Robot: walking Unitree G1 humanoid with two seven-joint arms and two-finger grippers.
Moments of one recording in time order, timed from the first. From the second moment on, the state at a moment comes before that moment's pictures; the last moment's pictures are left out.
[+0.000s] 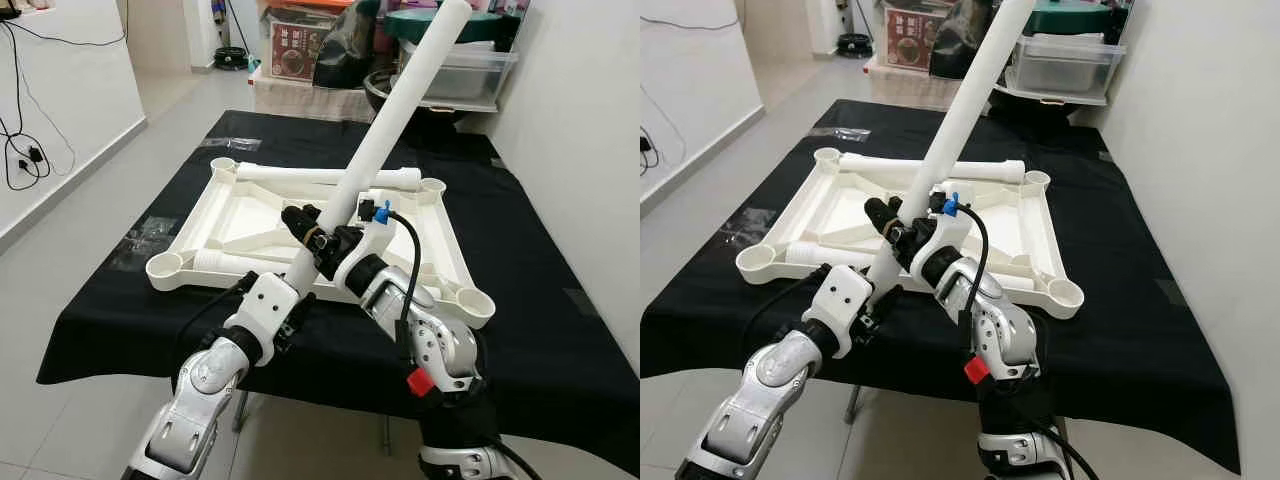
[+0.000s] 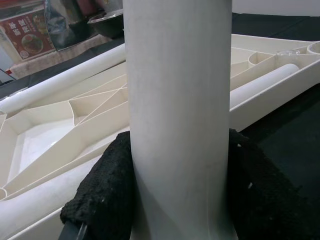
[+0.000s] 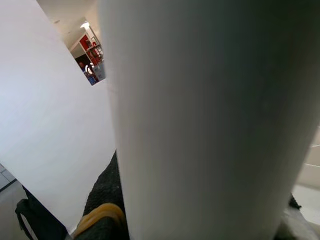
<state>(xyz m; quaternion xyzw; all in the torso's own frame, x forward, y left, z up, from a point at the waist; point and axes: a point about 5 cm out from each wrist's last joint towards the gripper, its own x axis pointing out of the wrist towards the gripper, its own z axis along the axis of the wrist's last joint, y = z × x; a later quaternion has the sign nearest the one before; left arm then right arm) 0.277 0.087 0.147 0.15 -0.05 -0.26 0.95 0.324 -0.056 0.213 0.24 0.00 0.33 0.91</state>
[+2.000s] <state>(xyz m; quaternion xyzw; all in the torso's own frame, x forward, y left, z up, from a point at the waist) 0.262 0.105 0.146 0.09 -0.04 -0.14 0.99 0.348 -0.095 0.259 0.14 -0.14 0.23 0.95</state>
